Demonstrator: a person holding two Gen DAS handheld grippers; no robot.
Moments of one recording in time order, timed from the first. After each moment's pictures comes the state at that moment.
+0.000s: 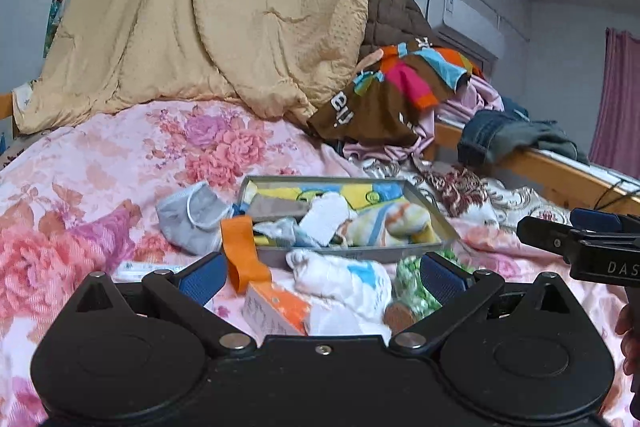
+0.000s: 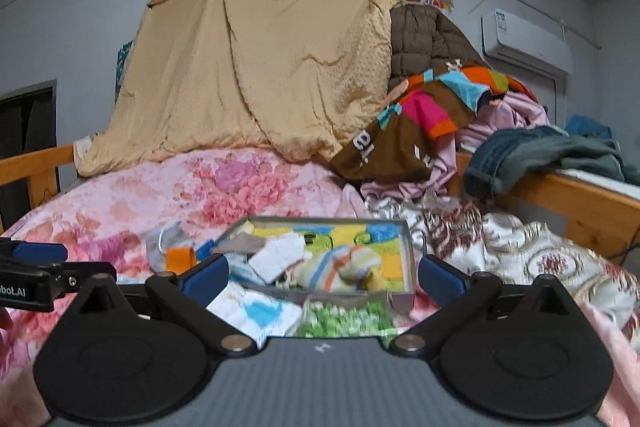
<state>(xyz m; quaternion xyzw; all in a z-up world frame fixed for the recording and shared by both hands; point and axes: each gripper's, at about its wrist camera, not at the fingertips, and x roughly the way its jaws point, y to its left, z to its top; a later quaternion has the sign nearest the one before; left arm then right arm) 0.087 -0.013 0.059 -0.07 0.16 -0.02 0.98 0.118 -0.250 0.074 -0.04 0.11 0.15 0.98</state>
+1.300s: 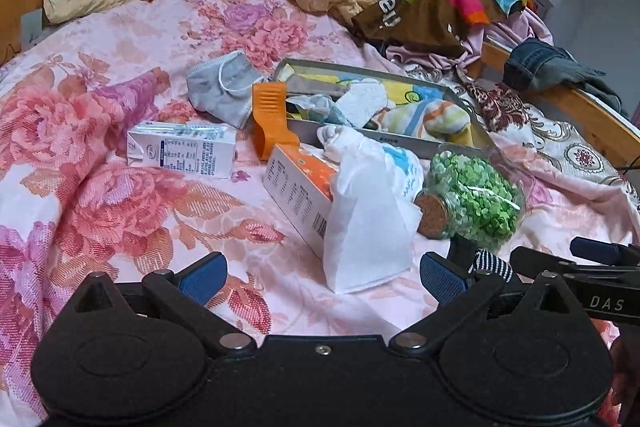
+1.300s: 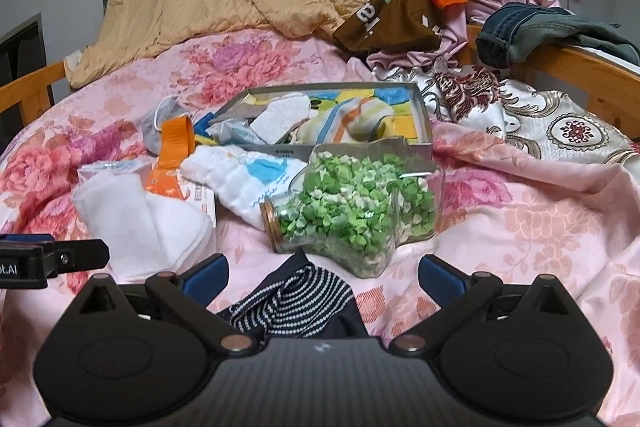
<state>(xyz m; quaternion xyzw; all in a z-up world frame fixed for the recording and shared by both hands) 0.088 -0.013 0.008 -0.12 0.31 0.02 0.94 0.129 -0.244 0.010 -0.04 0.29 0.15 0.95</state>
